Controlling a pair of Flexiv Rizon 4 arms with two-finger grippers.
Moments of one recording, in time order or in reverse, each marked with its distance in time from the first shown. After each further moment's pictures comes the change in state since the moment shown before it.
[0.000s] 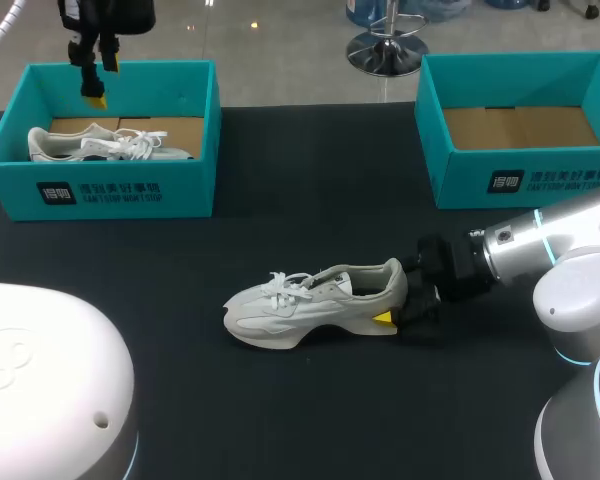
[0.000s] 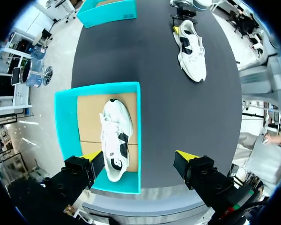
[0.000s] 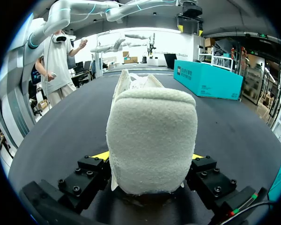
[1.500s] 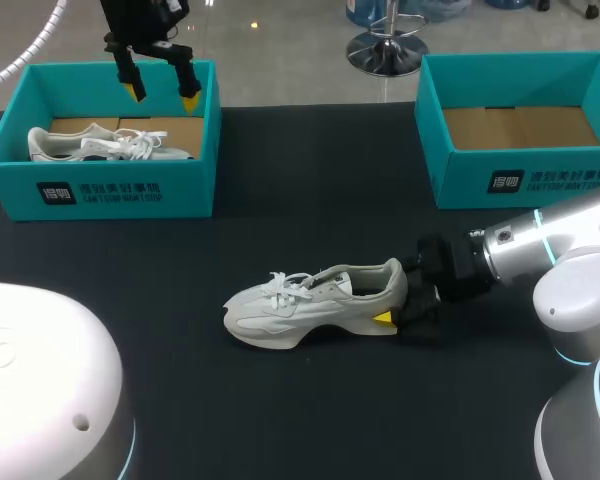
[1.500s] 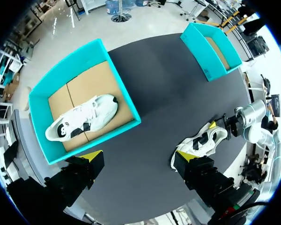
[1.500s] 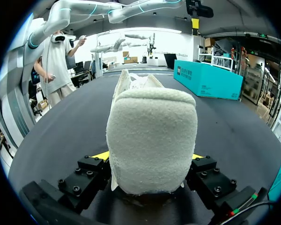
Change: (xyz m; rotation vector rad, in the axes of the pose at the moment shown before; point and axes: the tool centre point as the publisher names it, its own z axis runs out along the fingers) left arm 0.039 -0.096 0.006 0.112 0.156 -1.124; right arm 0.000 0.000 0.000 0.000 0.000 0.000
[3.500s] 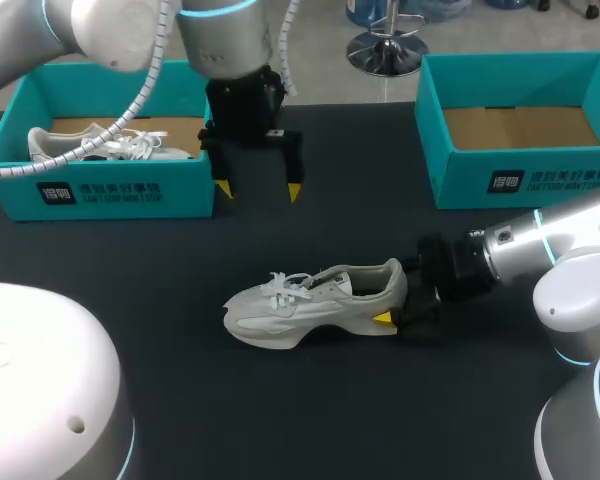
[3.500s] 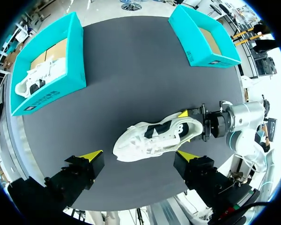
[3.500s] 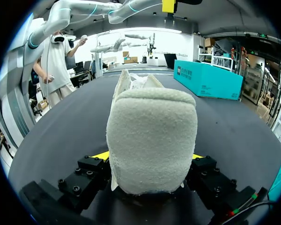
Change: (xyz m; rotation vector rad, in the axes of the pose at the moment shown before) left arm 0.188 0.081 0.057 -0.070 0.063 -0.156; right arm 0.000 0.000 0.000 0.000 0.000 0.000
